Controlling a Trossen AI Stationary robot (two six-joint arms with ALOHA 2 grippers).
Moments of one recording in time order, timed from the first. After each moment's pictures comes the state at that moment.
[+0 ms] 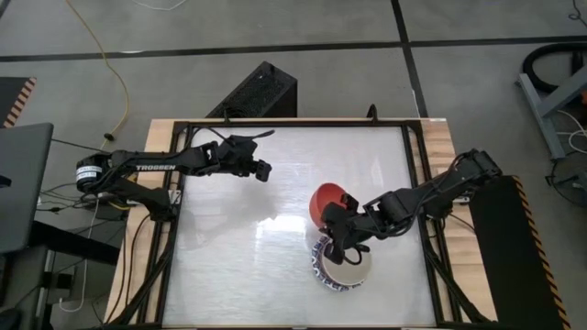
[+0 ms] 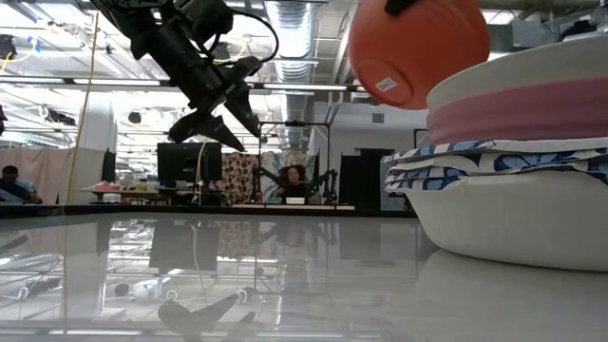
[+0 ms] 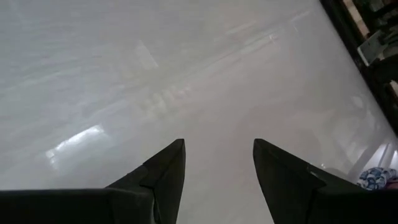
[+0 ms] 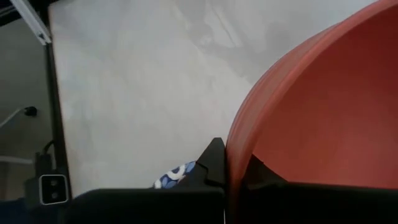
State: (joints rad) left arm 0.33 1.31 0.79 -0.13 -0.06 -0.77; right arm 0.44 1.51 1.39 -0.78 0.37 0.73
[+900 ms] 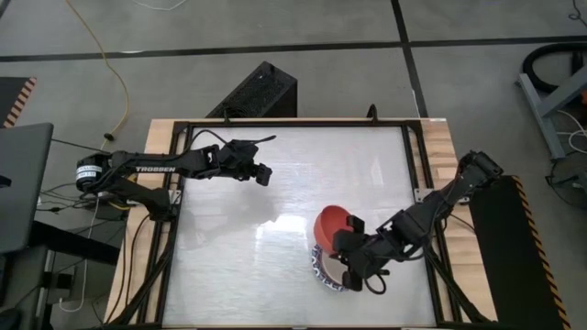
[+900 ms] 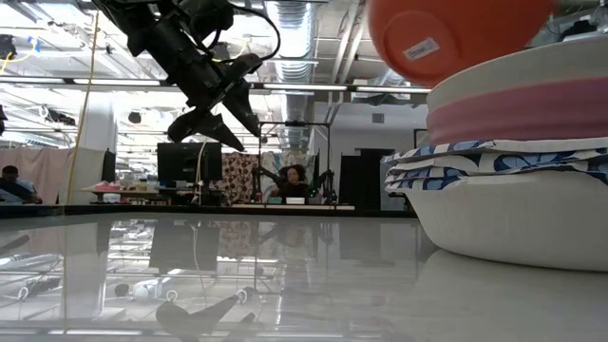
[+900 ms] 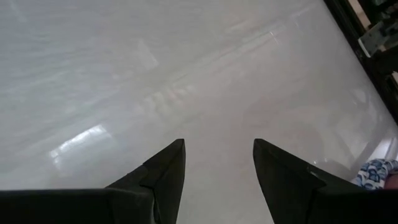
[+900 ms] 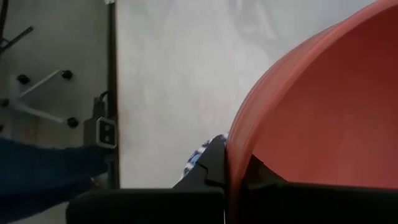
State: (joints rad) left arm 0.28 1.31 0.79 -0.15 -0.09 -0.78; right arm 0.61 1.51 1.39 -0.75 0.36 0.73
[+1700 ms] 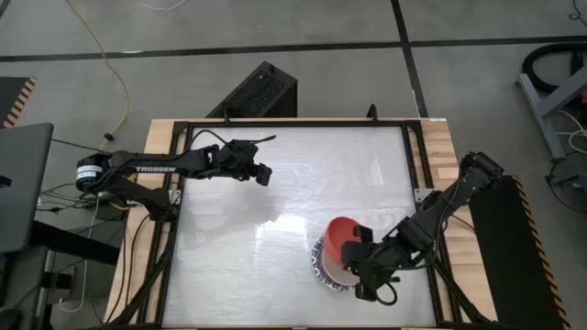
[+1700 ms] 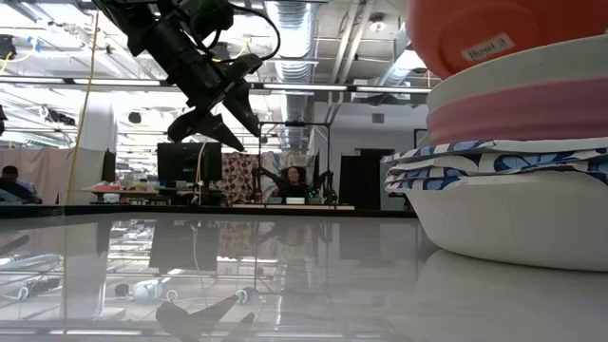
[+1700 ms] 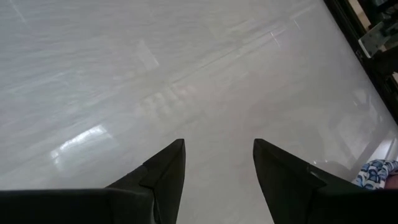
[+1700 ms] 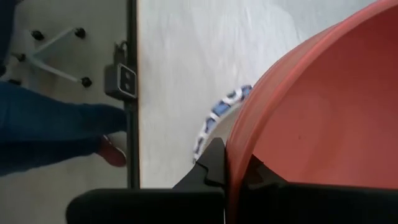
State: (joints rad) left arm 0.28 1.31 0.79 -0.15 -0.09 -0.78; right arm 0.69 1.51 1.39 -0.83 0.25 0.75
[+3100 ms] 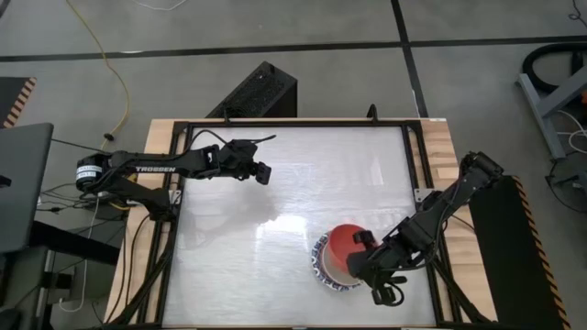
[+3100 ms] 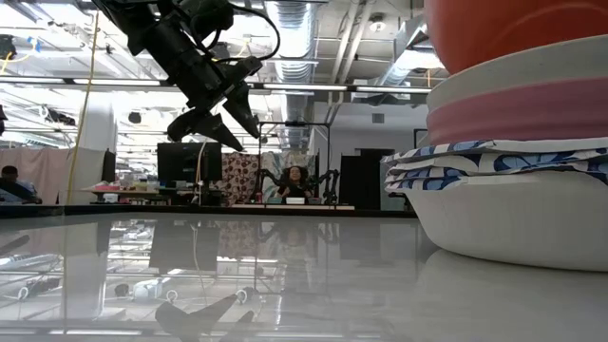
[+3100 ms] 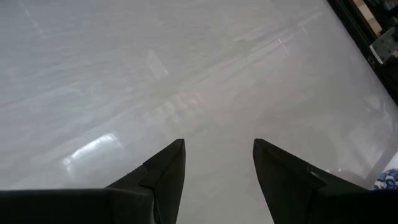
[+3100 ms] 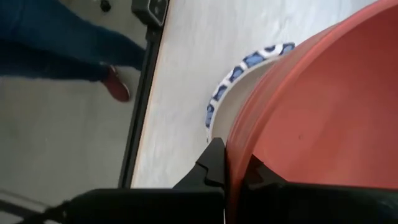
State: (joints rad) left arm 0.28 1.31 0.79 -0.15 -0.15 -0.76; right arm 0.69 1.51 1.39 -0.92 0.05 0.51
